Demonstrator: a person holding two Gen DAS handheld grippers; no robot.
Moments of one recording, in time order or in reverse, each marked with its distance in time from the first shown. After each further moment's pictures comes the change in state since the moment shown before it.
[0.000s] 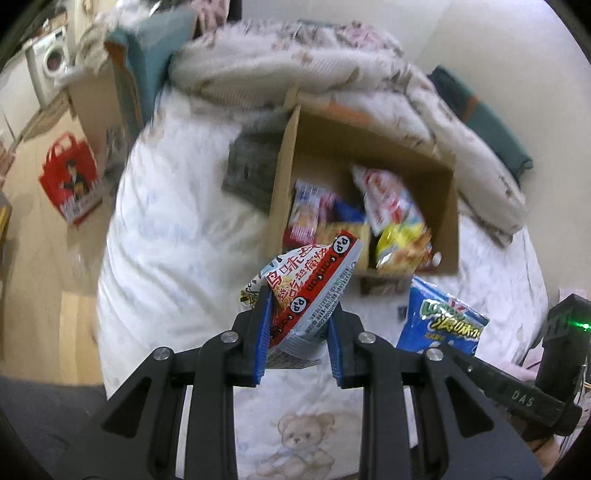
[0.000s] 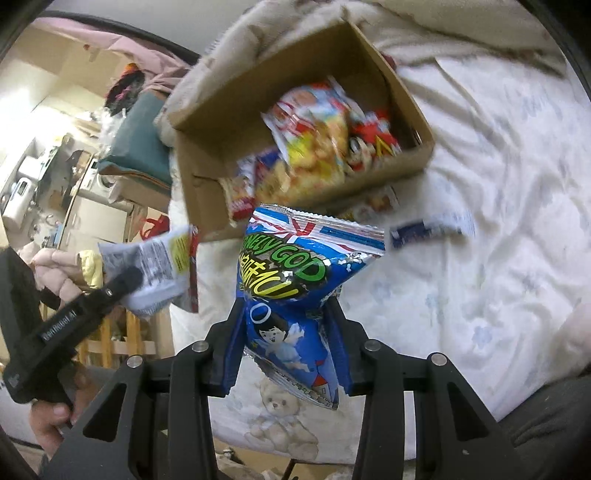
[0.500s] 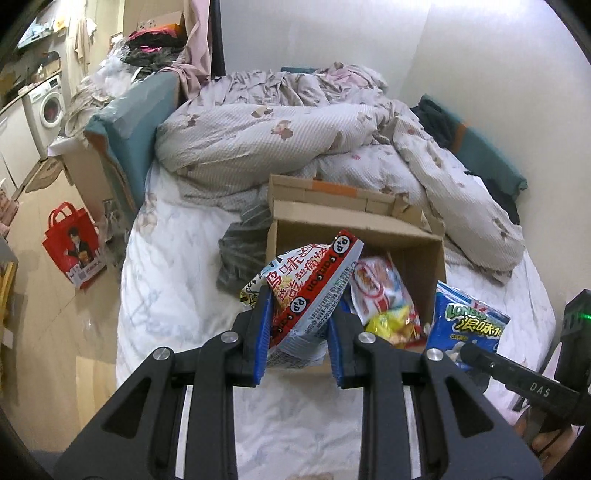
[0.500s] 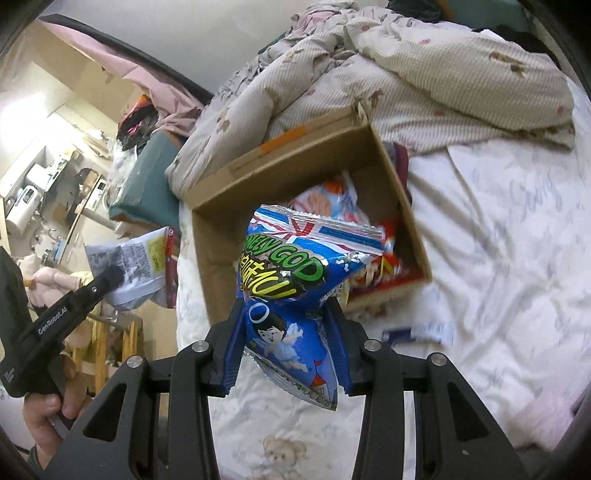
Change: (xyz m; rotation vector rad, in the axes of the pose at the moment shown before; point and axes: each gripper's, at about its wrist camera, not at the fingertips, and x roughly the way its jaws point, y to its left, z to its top) left arm -0.012 -0.024 0.084 0.079 -0.152 0.019; right arm -0.035 0.010 0.083 -0.045 -0.141 -0.021
